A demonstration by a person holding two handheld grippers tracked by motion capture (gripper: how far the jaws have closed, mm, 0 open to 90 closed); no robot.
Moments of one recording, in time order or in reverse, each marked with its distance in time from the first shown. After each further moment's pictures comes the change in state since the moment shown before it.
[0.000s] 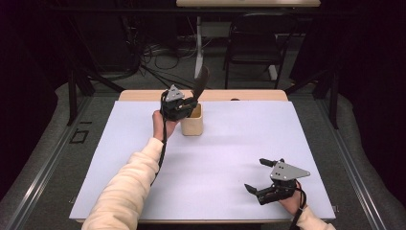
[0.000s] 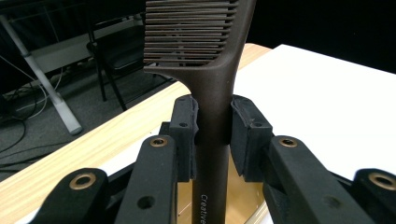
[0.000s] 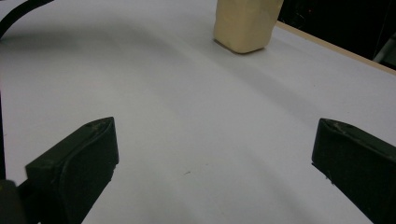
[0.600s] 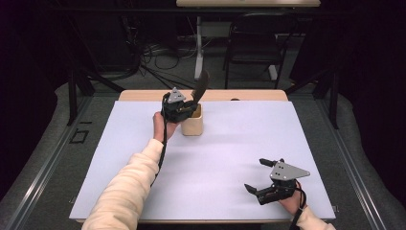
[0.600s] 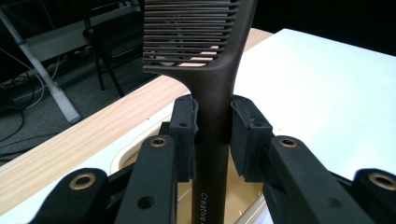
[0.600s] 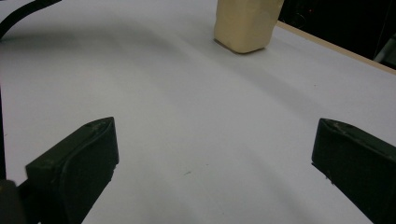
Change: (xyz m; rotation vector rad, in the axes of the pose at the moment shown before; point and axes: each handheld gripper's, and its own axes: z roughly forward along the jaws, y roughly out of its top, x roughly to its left) left arm 0.000 -0.007 0.005 0.052 -0.002 0.006; right arm 0.000 0.000 0.000 0.000 0.002 0.000
